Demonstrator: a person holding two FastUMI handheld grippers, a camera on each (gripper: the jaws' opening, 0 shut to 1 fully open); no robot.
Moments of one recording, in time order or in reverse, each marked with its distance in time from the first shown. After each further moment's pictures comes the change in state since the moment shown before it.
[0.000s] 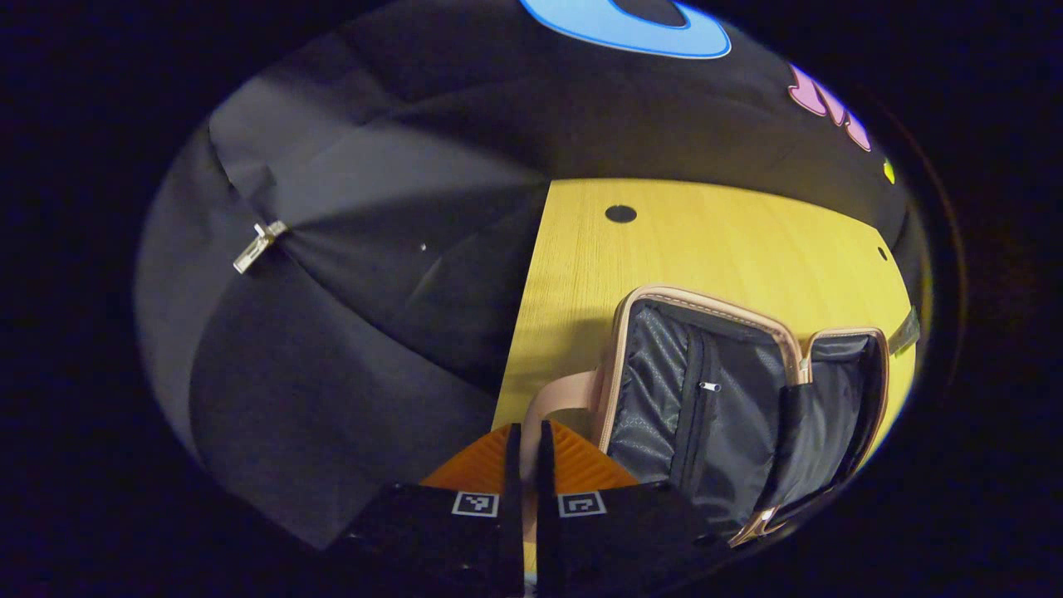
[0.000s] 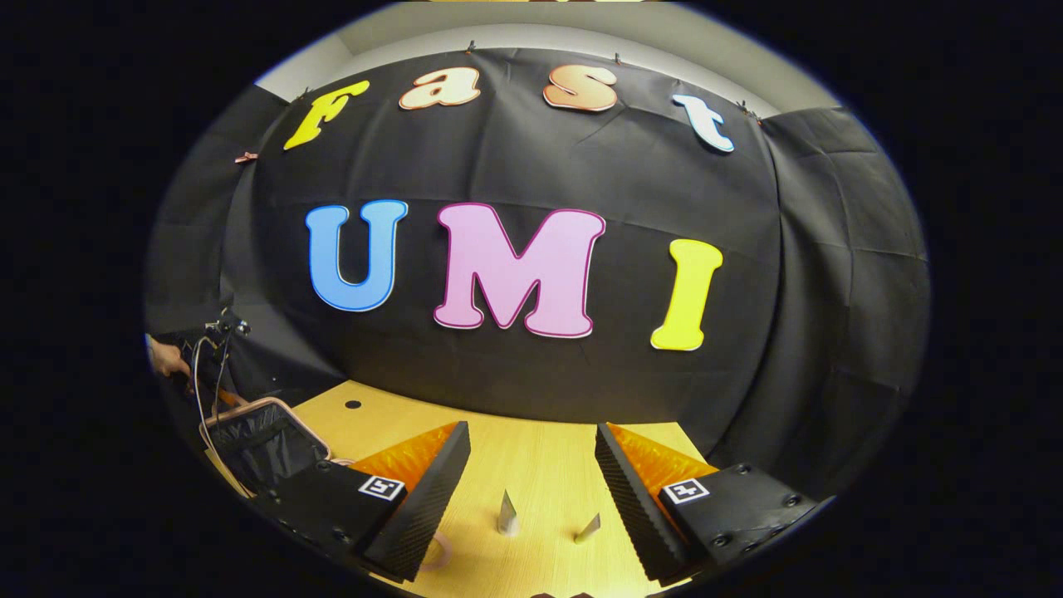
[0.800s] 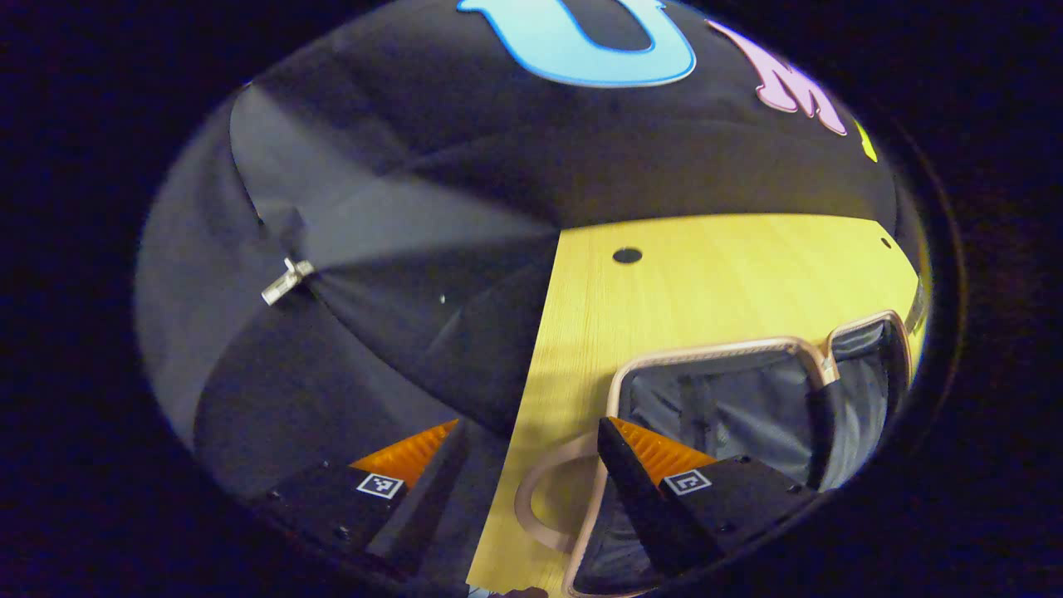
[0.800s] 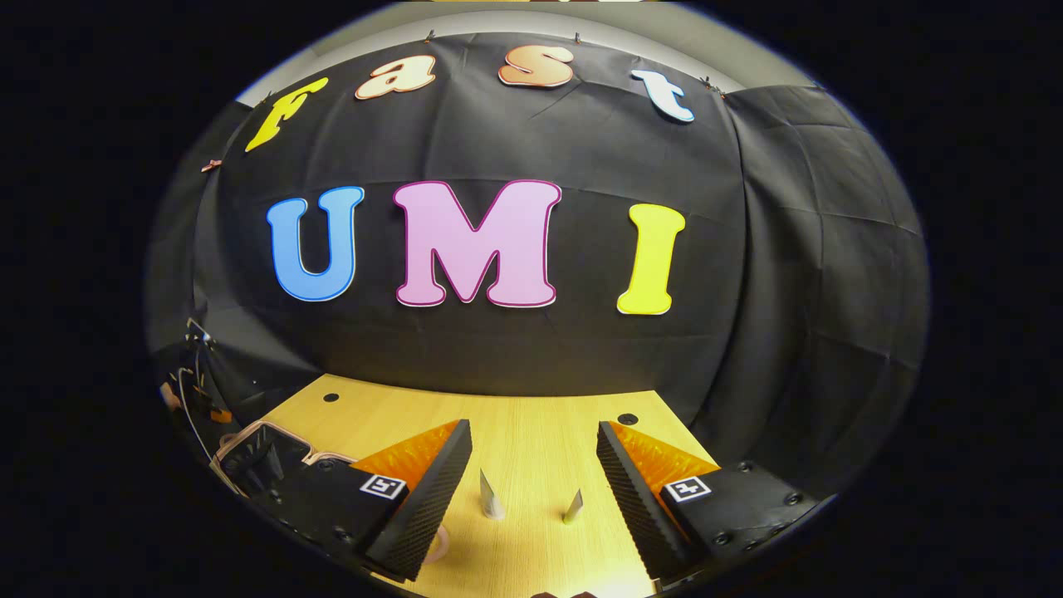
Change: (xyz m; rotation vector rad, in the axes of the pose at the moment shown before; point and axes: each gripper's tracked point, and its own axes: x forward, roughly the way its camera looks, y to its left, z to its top) left arm -0.063 -0.023 0.053 0.098 -0.440 0.043; right arm 0.001 -0.033 -0.025 0.062 0.067 -0.081
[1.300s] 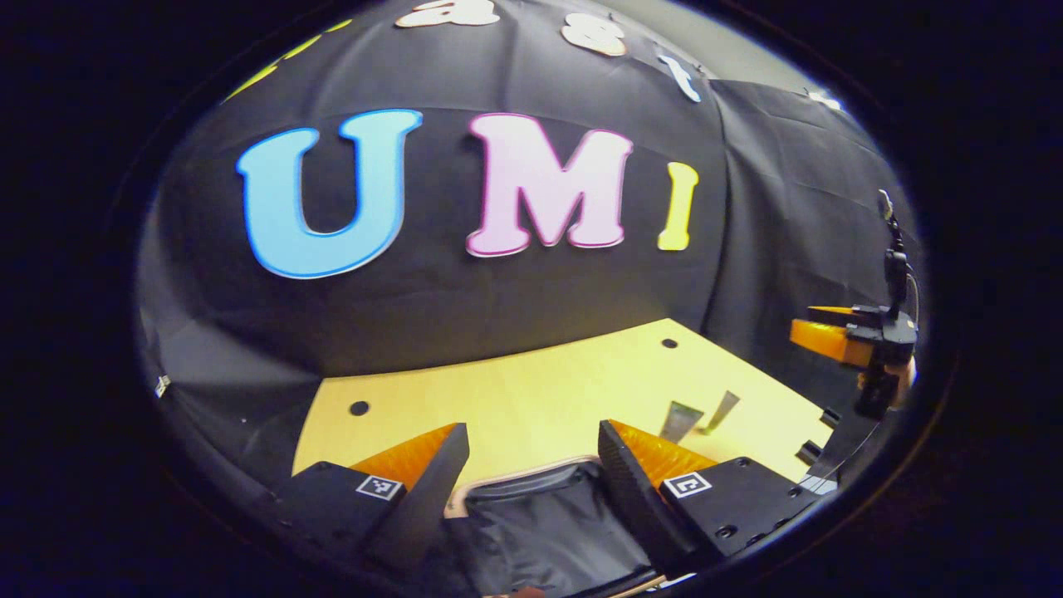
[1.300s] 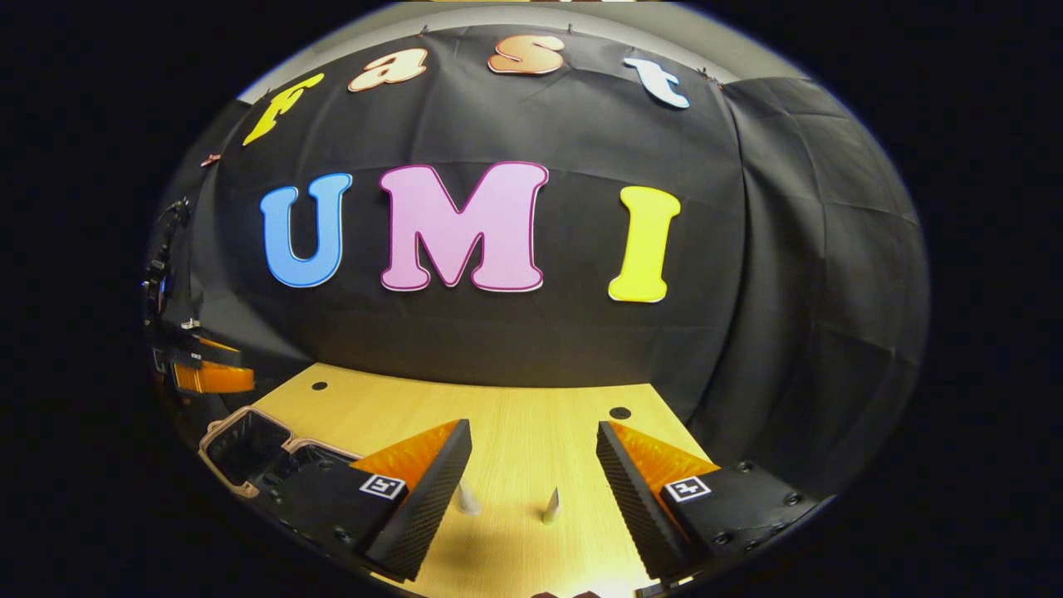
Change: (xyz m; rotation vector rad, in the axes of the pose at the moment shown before) left arm -0.190 -0.349 0.136 0.050 -0.280 -0.675; right arm 0.023 -0.043 -0.038 0.001 0.036 0.004
